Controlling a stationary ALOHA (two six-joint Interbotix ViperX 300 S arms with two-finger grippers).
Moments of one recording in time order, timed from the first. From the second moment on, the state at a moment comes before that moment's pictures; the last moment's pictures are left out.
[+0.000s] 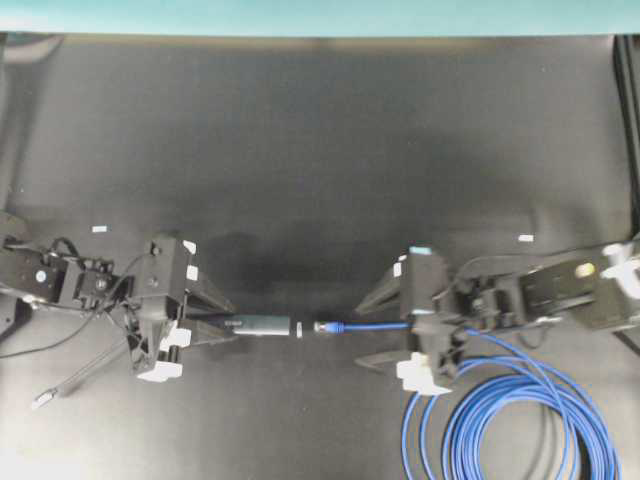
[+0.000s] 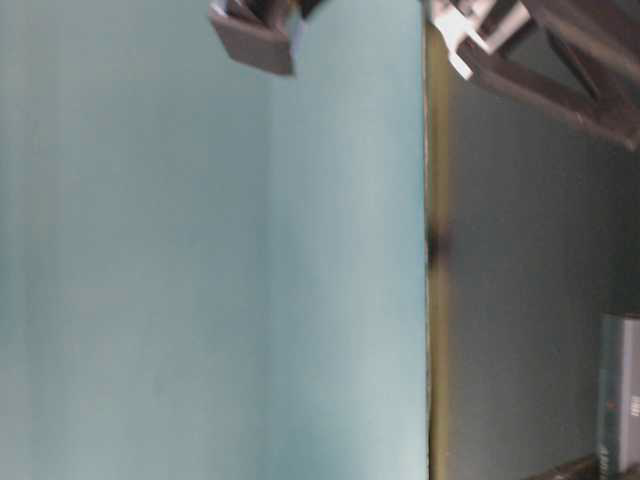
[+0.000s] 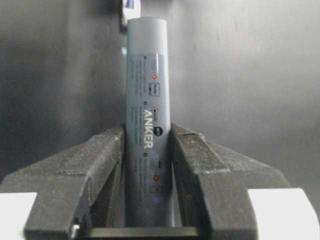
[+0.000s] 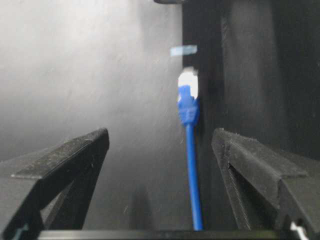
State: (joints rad) left arm -0.10 -0.03 1.07 0.04 -0.63 -0.18; right arm 0.19 0.15 0.87 0.06 -0.43 0.18
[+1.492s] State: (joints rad) left arm -0.10 -0.11 1.04 0.04 -0.54 -0.19; right arm 0.17 0.12 0.80 0.06 -0.34 0.25
